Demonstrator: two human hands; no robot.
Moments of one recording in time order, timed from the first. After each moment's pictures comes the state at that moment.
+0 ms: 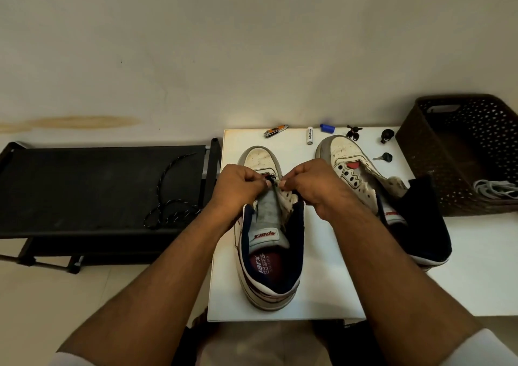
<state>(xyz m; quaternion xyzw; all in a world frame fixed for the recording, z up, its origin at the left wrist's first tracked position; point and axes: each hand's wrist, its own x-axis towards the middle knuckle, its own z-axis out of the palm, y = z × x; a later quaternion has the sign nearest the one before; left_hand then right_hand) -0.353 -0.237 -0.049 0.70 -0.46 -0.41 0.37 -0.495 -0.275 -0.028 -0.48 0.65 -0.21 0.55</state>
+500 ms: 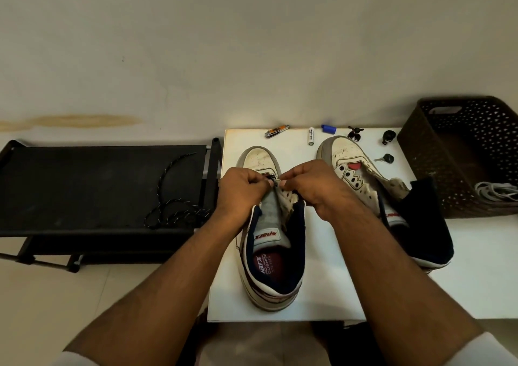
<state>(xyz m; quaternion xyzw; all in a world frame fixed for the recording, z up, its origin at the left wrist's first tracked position) -0.362 -0.235 -0.056 0.71 -0.46 -0.35 0.40 -0.495 -0.276 -0.030 -0.49 0.64 -0.19 0.56</state>
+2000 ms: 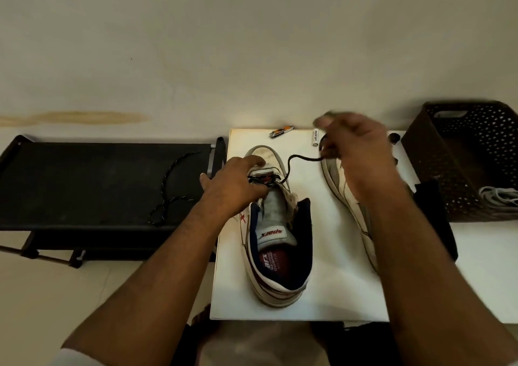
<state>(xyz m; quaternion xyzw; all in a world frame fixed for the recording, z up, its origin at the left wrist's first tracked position) -0.336 -0.237 -0.030 0.75 -0.58 -0.29 0.14 -0.524 -0.281 0.029 -0.53 0.49 -0.49 0.50</state>
